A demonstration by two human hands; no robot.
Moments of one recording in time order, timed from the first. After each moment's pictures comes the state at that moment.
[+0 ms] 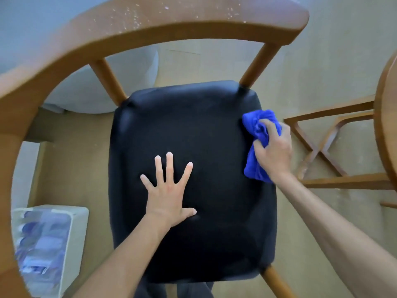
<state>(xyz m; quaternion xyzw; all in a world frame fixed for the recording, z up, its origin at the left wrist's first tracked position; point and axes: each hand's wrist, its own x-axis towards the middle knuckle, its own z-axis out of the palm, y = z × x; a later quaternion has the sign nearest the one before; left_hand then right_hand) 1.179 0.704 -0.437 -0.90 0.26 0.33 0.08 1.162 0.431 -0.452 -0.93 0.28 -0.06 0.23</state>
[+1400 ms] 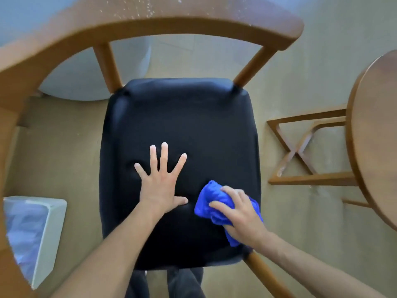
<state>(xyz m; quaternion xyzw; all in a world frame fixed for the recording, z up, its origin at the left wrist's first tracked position) 1.184 0.713 -0.440 -0.90 0.27 0.32 0.06 1.026 0.516 -0.450 -0.98 -0.07 0.04 0.19</state>
